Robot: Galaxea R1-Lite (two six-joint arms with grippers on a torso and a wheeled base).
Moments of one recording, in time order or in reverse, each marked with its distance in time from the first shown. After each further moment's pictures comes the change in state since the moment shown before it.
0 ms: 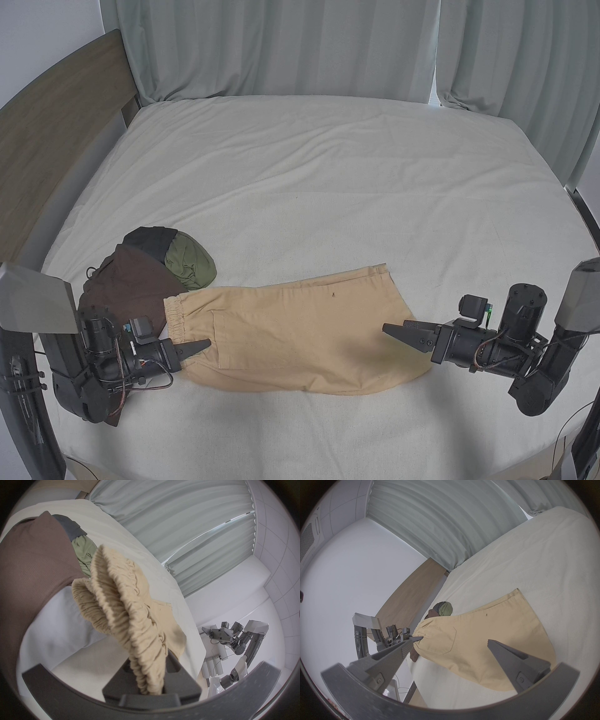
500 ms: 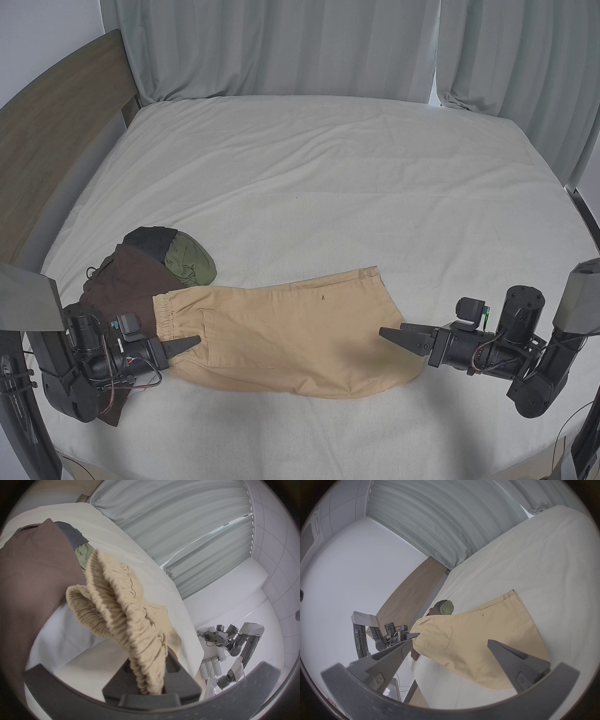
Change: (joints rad) left arm 0.049 -0.057 0.037 0.000 -0.053 -0.001; right arm 0.015 0.005 0.003 -0.001 -0.001 0.000
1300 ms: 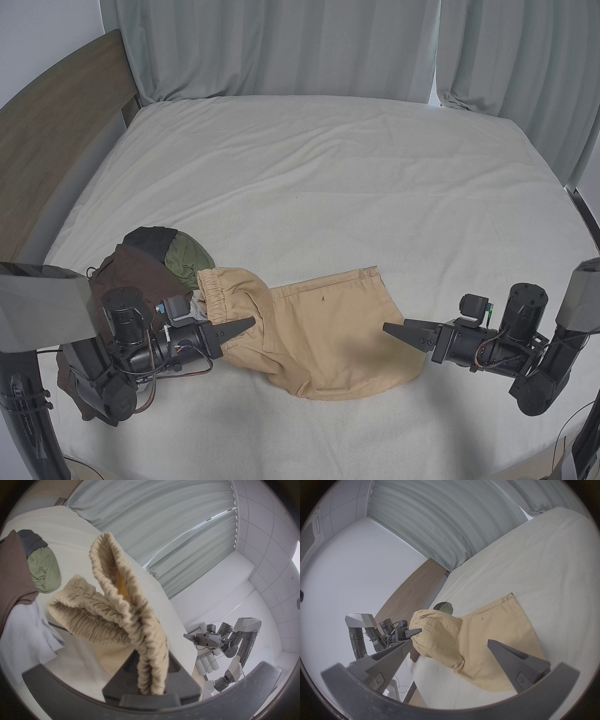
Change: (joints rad) left arm -0.273 -0.003 -0.167 0.003 0.157 -0.064; right arm -0.014 -0.011 -0.001 -0.001 0.000 -0.001
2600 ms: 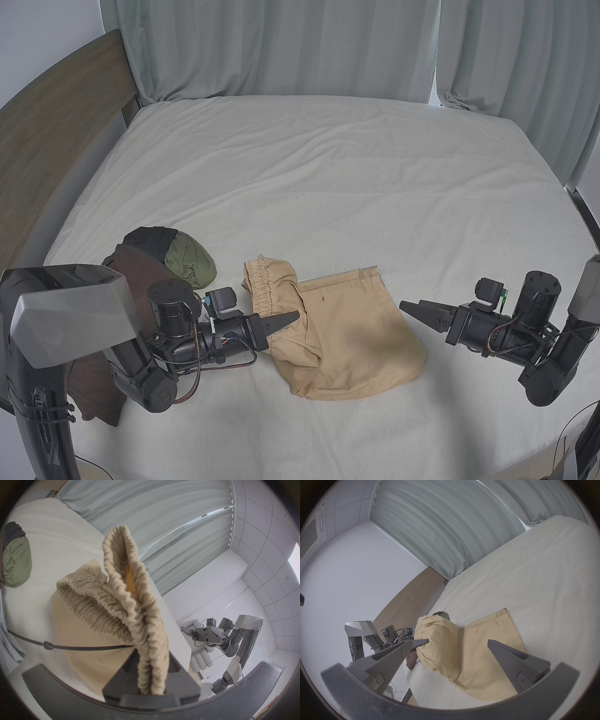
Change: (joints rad) left arm -0.136 0.093 -0.229 0.100 0.040 -0.035; right arm -0.068 -0.046 -0.020 0.001 0.006 0.000
